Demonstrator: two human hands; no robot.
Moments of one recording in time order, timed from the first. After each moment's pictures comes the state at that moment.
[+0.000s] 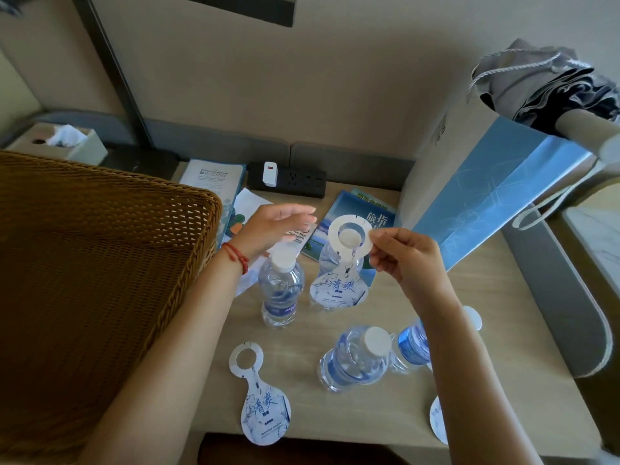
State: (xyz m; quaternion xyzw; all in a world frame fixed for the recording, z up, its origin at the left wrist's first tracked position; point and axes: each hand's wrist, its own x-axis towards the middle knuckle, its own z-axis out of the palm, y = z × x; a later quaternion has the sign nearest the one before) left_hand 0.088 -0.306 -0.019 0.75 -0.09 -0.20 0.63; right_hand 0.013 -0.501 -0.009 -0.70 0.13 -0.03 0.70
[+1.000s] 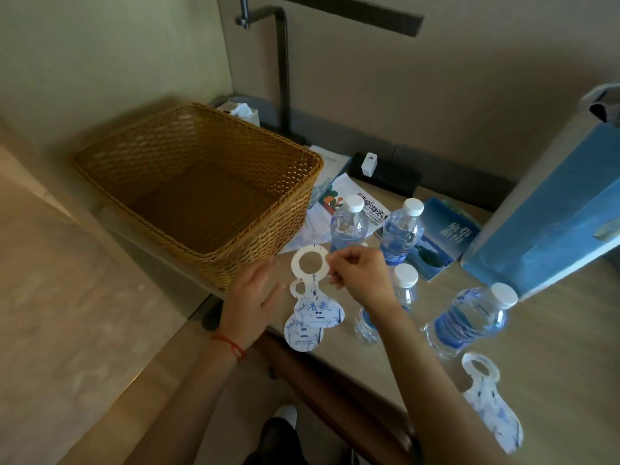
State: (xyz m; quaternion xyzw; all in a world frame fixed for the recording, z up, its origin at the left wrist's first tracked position) left_hand -0.143 -0.243 -0.109 0.93 0.03 0.17 0.33; right_hand -0.068 -0.416 -0.047 -0.80 -0.05 0.12 0.59
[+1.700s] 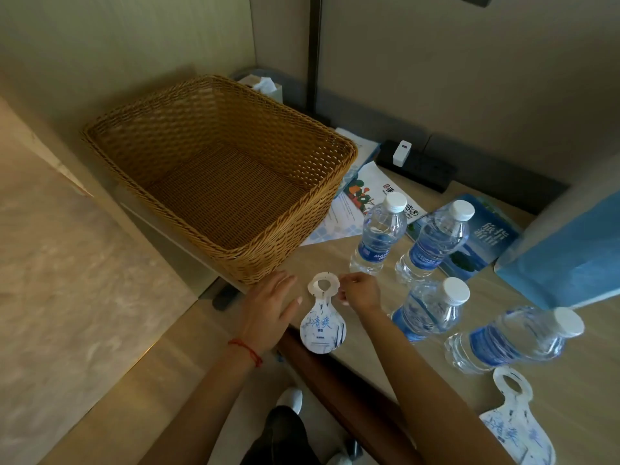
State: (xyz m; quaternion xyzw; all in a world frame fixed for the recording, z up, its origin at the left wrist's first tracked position) left_hand -0.145 -0.225 -0.147 0.95 0.07 0.10 0.28; right_hand -0.028 -0.373 -0.174 -0.83 0.12 0.22 0.50
